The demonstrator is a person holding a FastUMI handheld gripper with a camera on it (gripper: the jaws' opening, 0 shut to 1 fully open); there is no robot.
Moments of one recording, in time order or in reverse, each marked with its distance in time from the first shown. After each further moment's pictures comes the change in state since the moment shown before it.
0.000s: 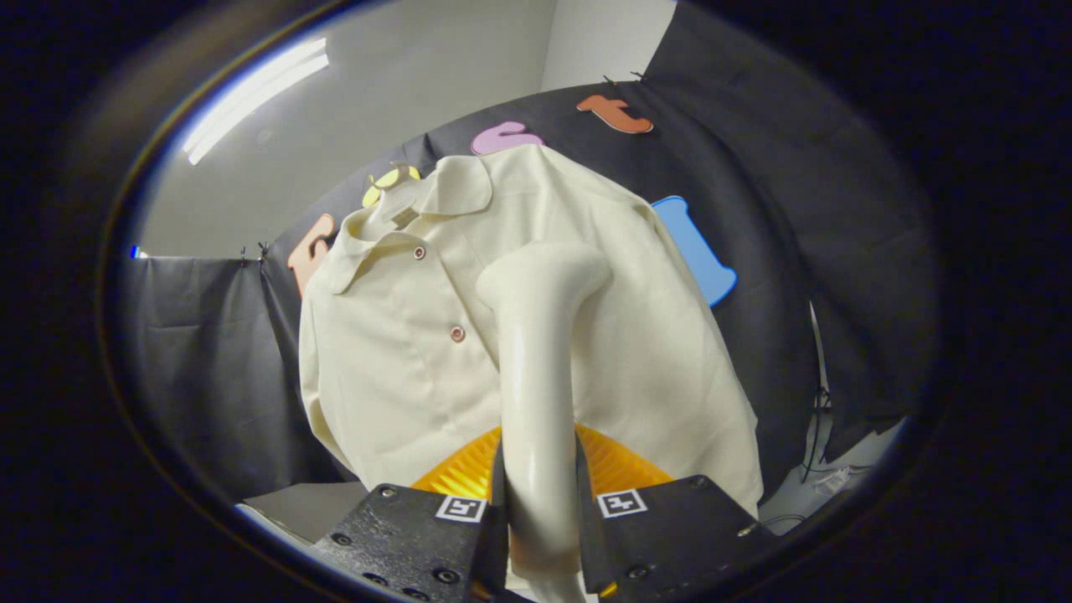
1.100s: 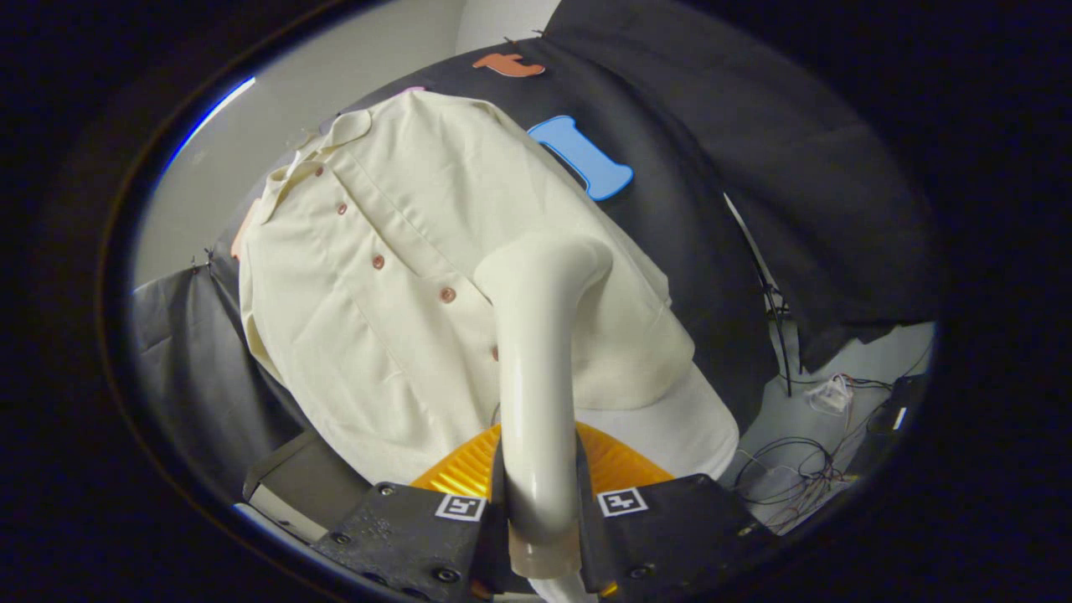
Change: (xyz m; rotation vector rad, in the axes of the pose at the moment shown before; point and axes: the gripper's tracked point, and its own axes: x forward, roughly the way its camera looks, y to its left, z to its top) arm -0.073 -0.092 -0.154 0.170 0.179 -0.186
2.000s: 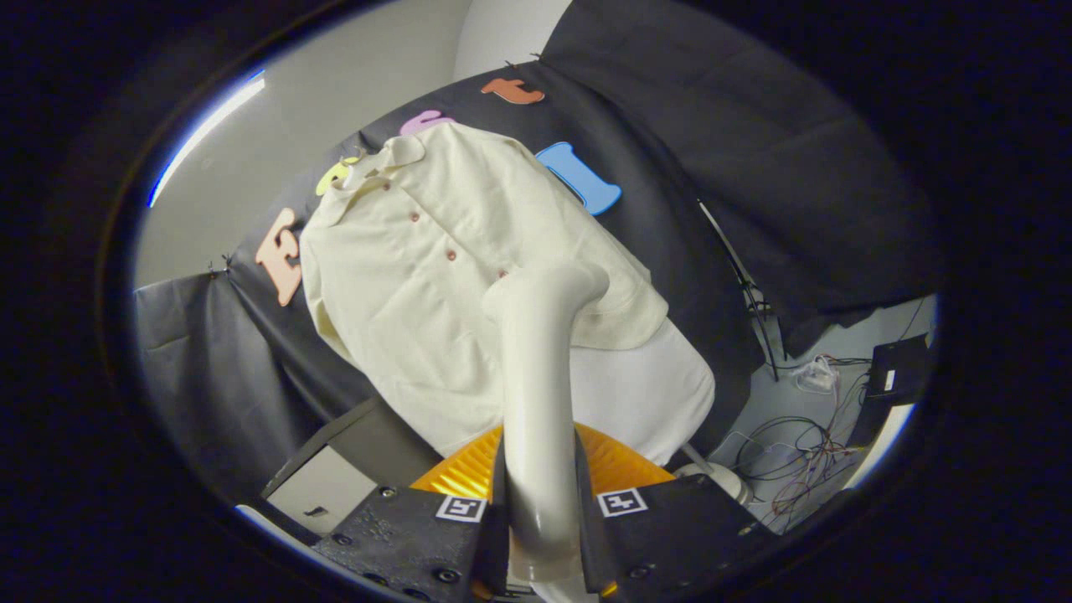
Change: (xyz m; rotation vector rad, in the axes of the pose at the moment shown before) arm -0.137 0.074 -0.035 0.003 -0.080 0.028
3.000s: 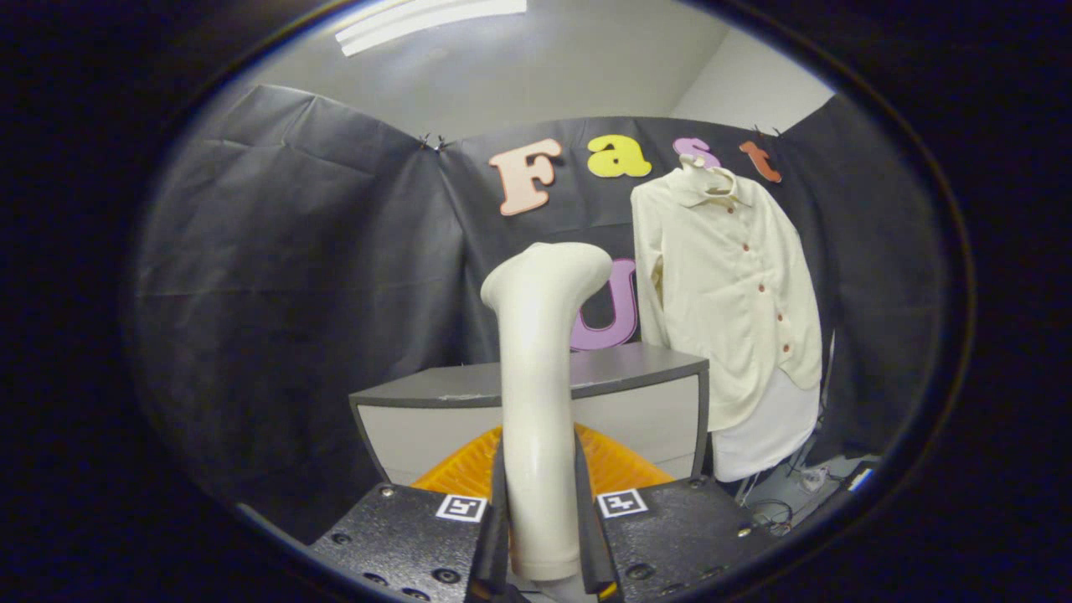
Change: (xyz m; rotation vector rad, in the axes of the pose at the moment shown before) arm -0.140 0.339 -0.166 -0.553 -0.015 0.237
